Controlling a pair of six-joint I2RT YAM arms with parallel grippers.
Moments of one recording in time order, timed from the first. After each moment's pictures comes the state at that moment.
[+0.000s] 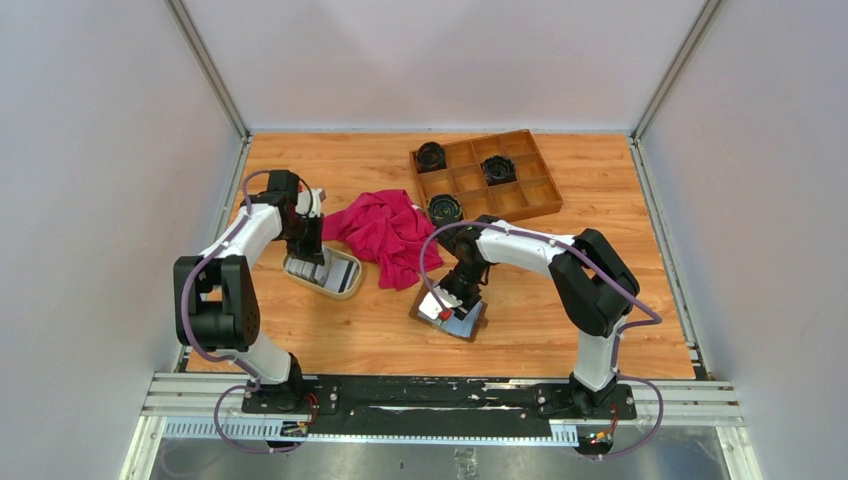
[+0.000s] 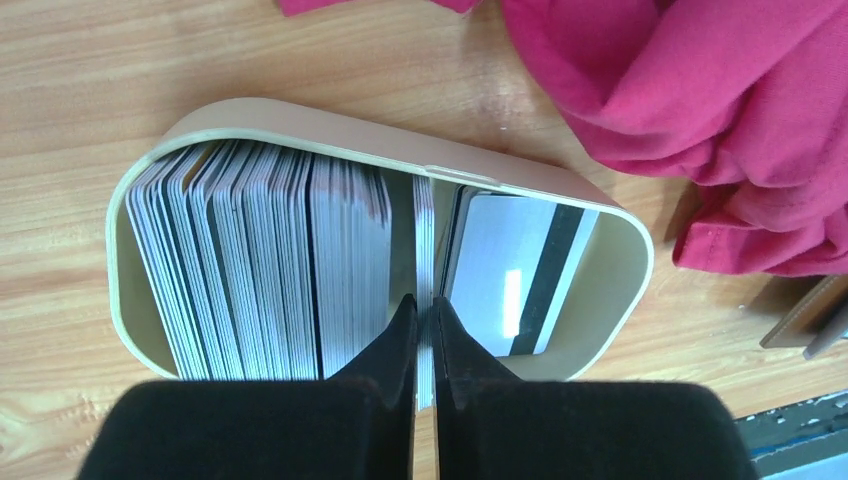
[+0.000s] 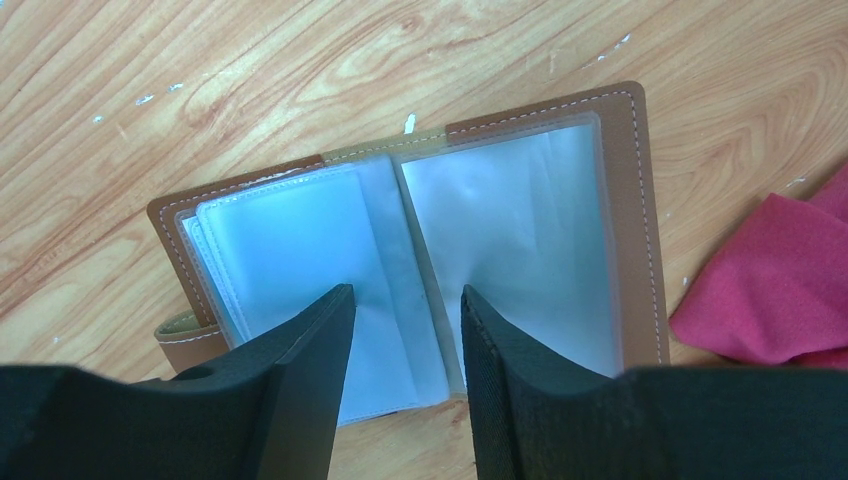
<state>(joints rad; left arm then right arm) 0.02 1.58 1.06 -0.76 0.26 0.04 0.78 1.86 1.23 -0.96 -0.59 -1.80</state>
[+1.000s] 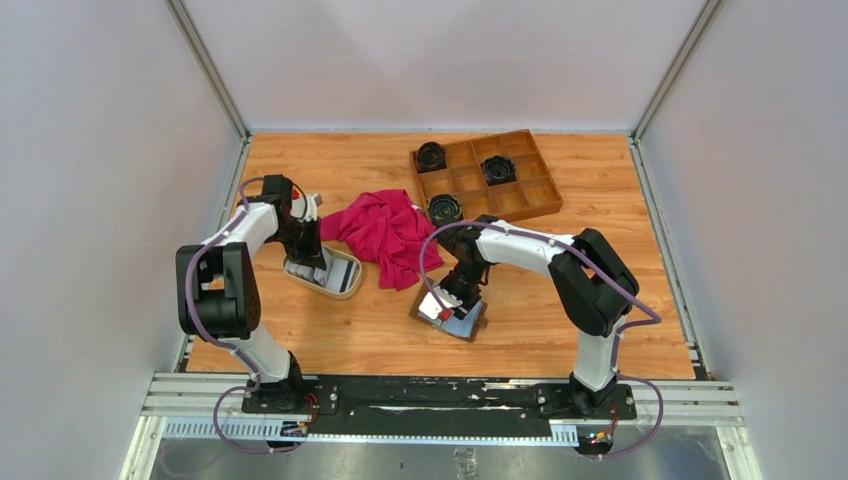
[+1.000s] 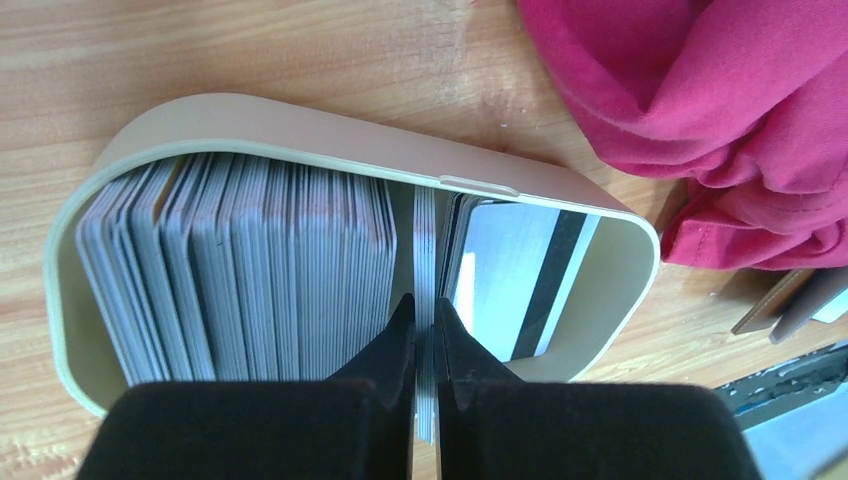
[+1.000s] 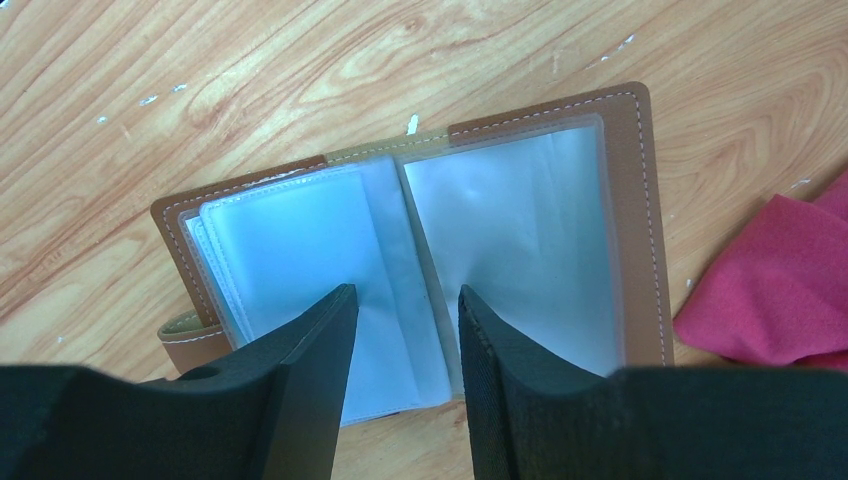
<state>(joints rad) 0.08 1.65 1.06 -0.76 0.36 0.04 0.78 1.86 1.24 -0.97 -0.59 -1.80</state>
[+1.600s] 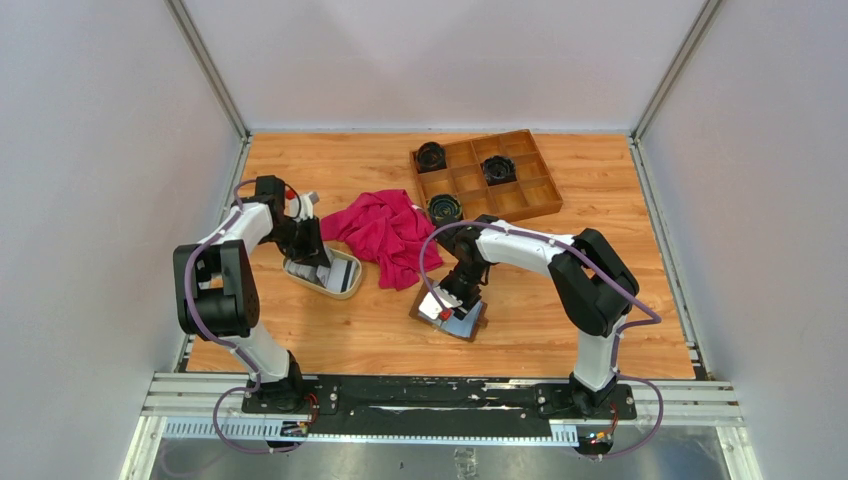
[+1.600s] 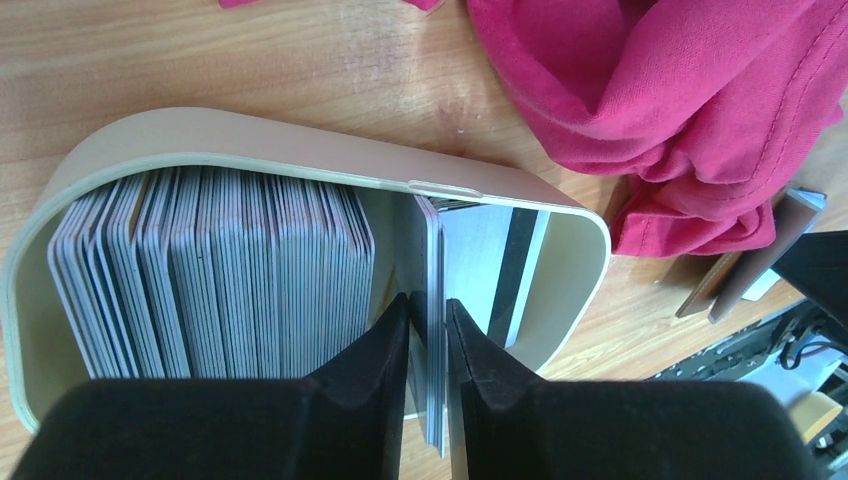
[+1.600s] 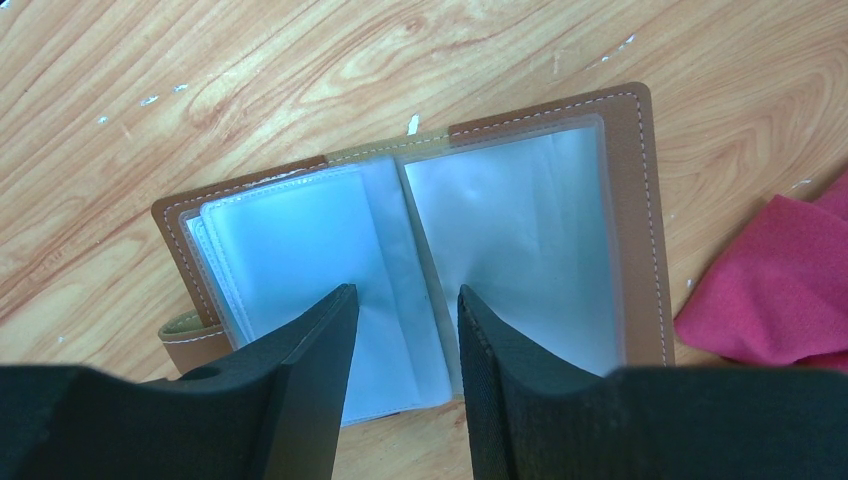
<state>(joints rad) 0.13 1.66 1.06 -0.76 0.49 0.04 0.78 1.86 1.24 -0.97 -0.59 -1.80</state>
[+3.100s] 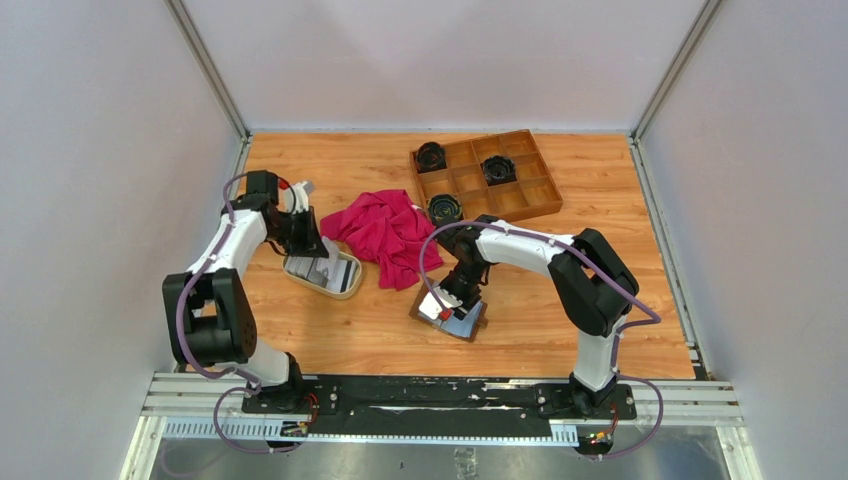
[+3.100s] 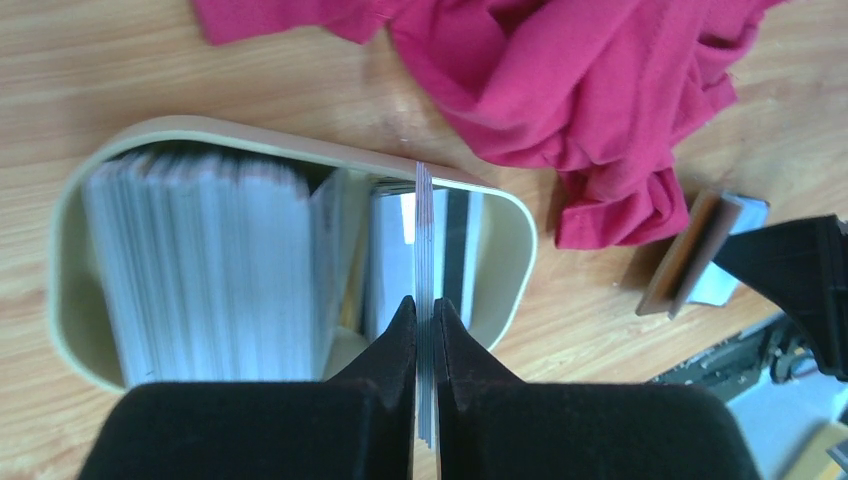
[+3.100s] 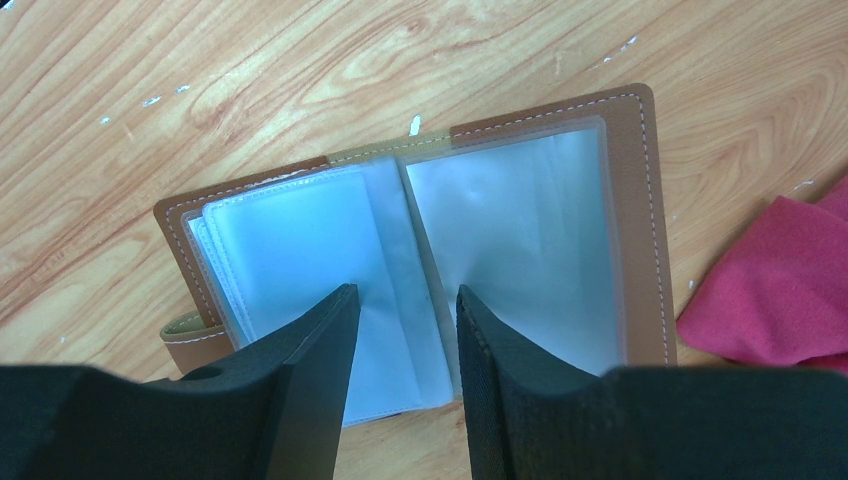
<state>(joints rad) 0.12 1.50 1.04 -0.74 0.52 0.01 0.78 1.86 1.24 -0.97 -0.59 -1.80</state>
